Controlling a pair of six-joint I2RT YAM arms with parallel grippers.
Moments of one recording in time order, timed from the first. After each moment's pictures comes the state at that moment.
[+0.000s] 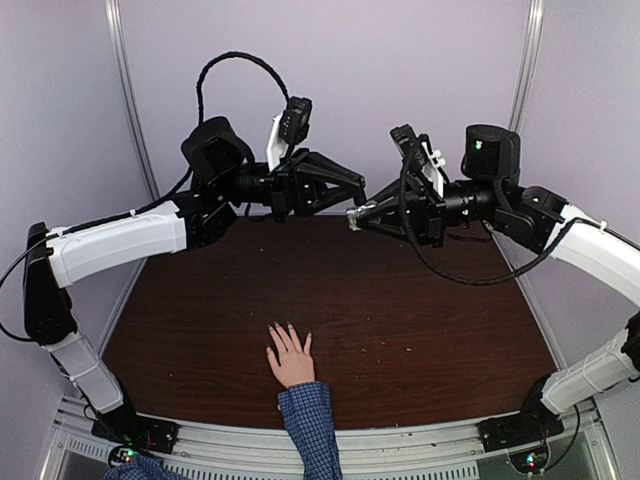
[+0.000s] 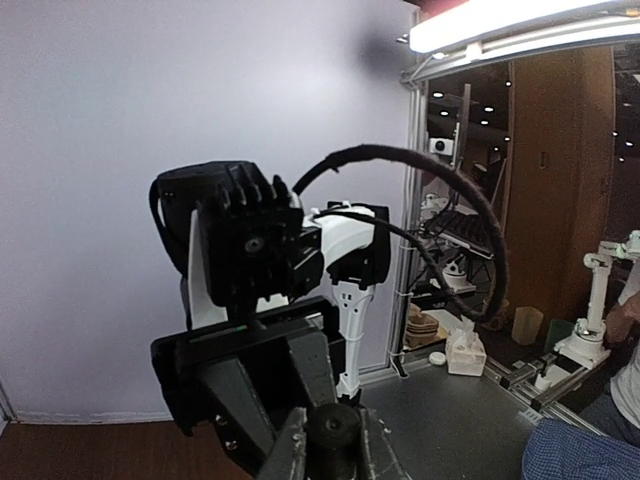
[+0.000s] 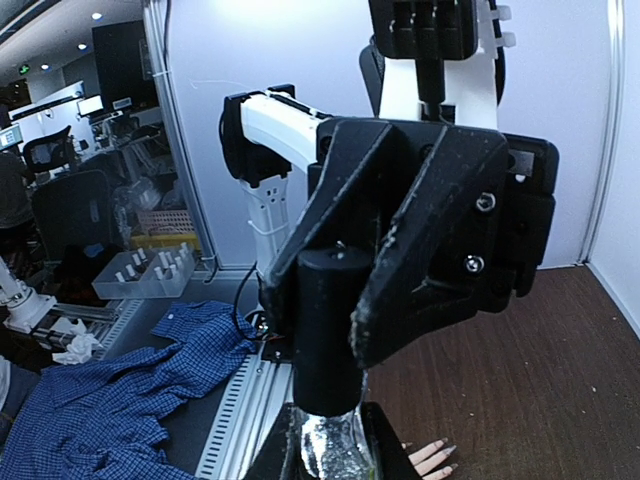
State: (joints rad) left arm -0.86 1.66 1.47 0.56 1.07 -0.37; right arm 0.75 1.30 1.33 -0.15 -0.93 -0.01
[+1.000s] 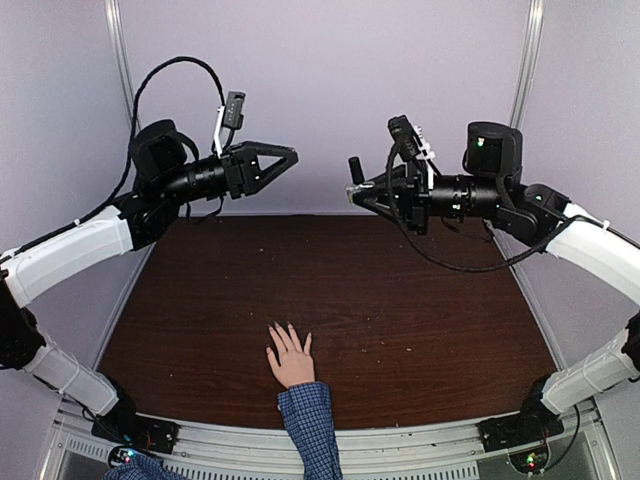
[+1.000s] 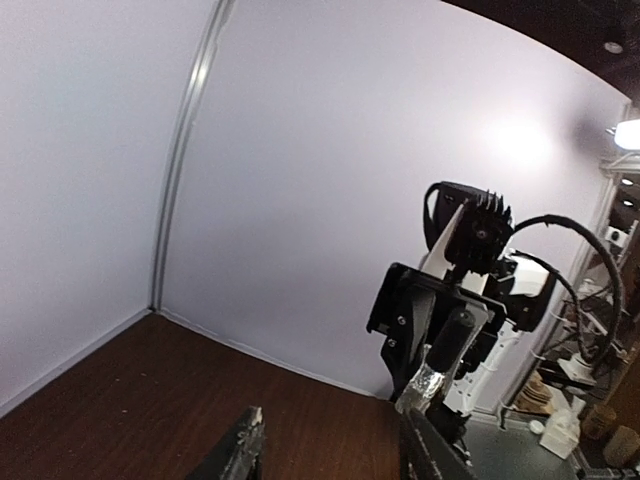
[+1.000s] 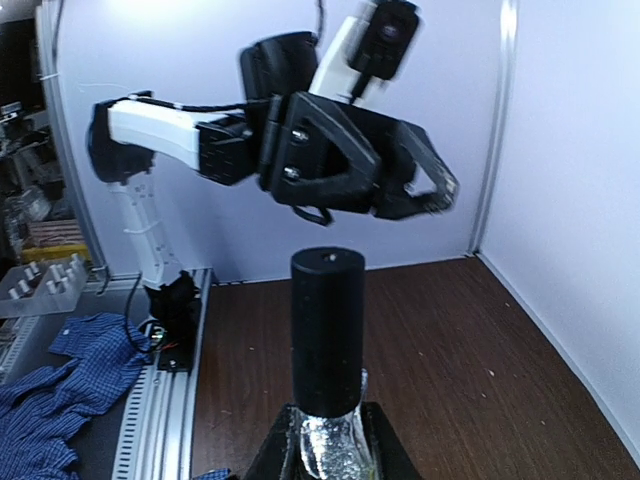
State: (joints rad) left arm -0.64 1.44 1.28 0.39 0.77 -0.46; right arm 0.76 1.31 1.36 -0.17 -0.66 -0.08
